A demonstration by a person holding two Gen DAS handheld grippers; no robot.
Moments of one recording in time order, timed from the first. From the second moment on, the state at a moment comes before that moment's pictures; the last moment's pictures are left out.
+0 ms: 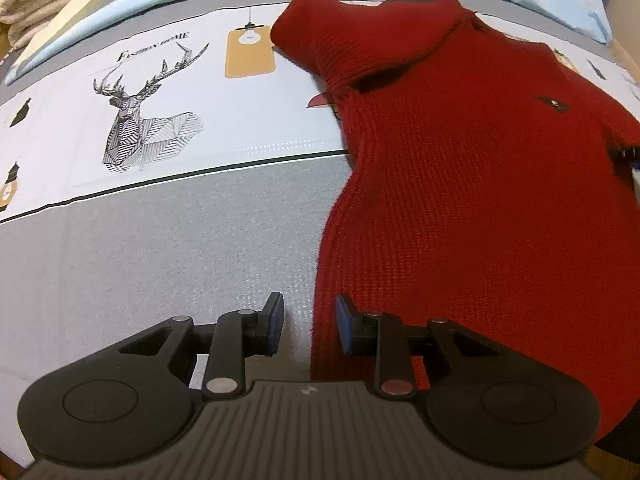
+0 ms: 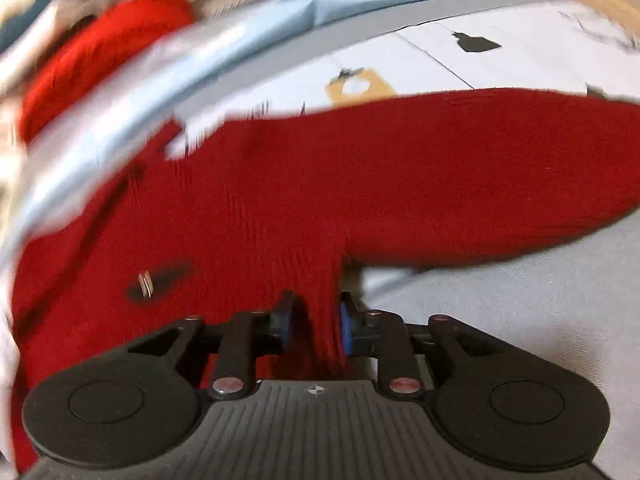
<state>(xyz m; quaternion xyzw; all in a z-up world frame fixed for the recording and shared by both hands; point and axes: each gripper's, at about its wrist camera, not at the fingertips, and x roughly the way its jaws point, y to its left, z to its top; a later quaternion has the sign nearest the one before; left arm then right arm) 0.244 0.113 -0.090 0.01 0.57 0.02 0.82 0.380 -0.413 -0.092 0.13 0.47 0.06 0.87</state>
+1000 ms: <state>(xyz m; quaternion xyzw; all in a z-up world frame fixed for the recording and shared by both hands) 0.177 0.119 -0.133 0.02 0.64 -0.06 0.77 0.163 -0.415 -0.076 0.00 0.60 0.07 0.80</state>
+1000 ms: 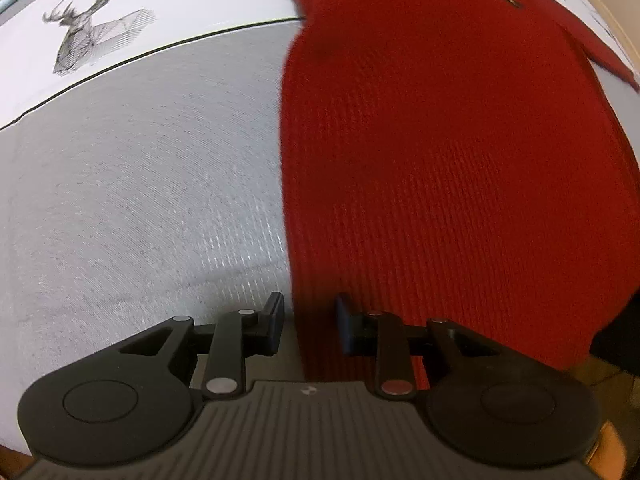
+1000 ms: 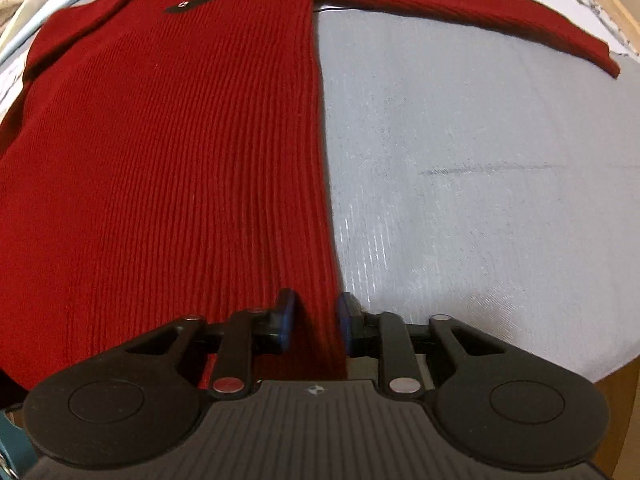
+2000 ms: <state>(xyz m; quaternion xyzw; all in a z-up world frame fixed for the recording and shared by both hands) 0.173 0.087 -0.074 0.02 0.53 -0.09 0.85 0.164 -0.351 -0.030 -0.06 0.47 0.05 0.88</state>
